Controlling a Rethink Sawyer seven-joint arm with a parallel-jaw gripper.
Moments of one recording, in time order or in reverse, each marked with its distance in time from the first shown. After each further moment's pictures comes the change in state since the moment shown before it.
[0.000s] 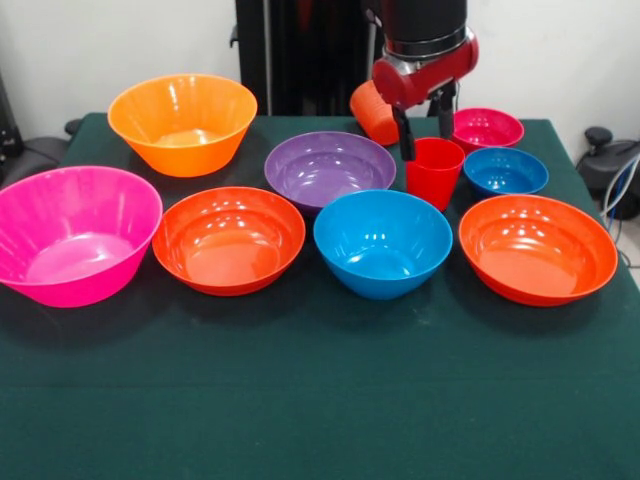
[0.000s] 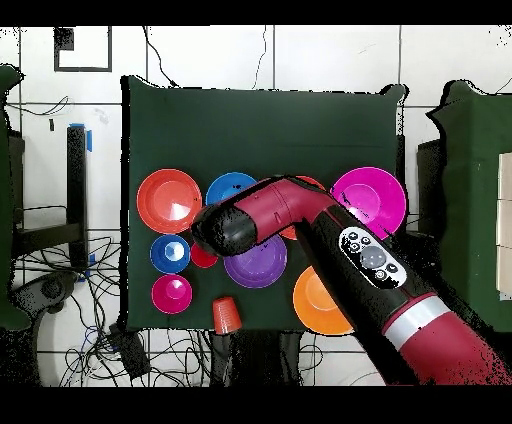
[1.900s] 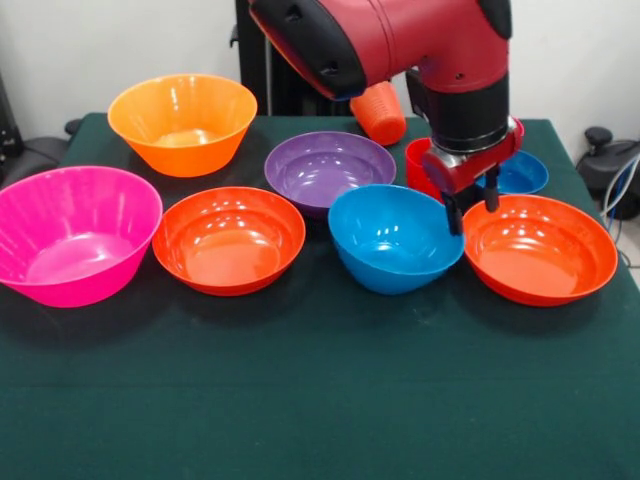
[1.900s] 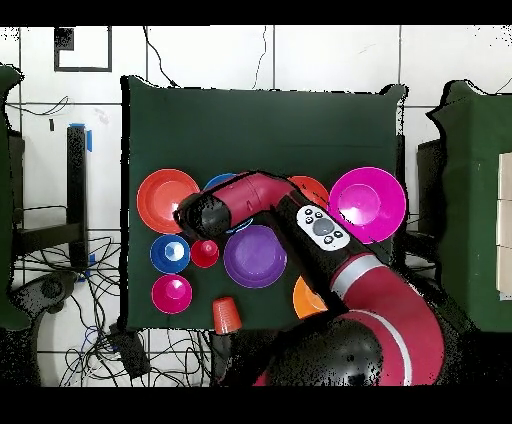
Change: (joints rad) arm 0.171 0.229 -0.145 -0.177 -0.028 -0.125 0.025
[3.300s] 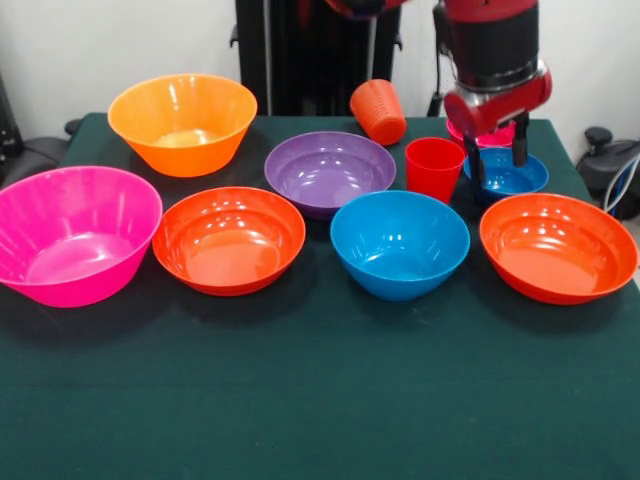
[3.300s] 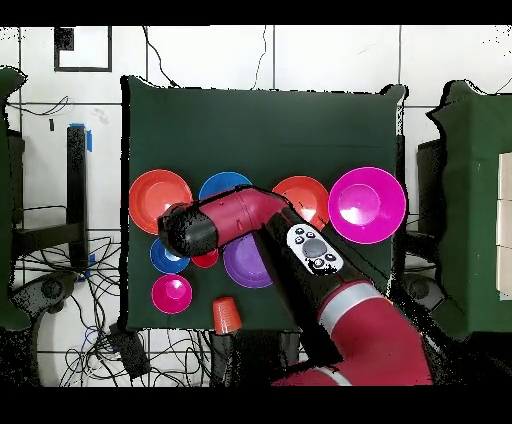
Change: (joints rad) arm 0.074 -0.204 -0.092 0.145 0.213 -0.106 0.045
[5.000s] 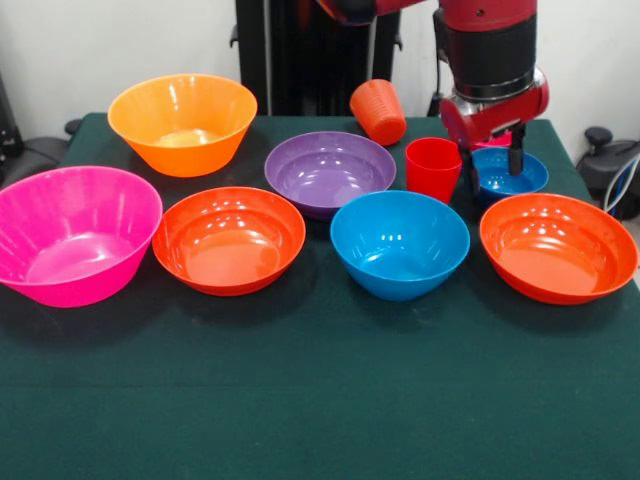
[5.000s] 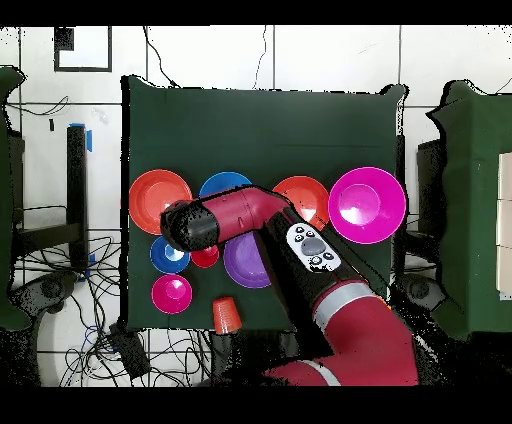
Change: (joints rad) arm 0.035 0.038 -0.068 -0.043 0.054 -0.015 0.000
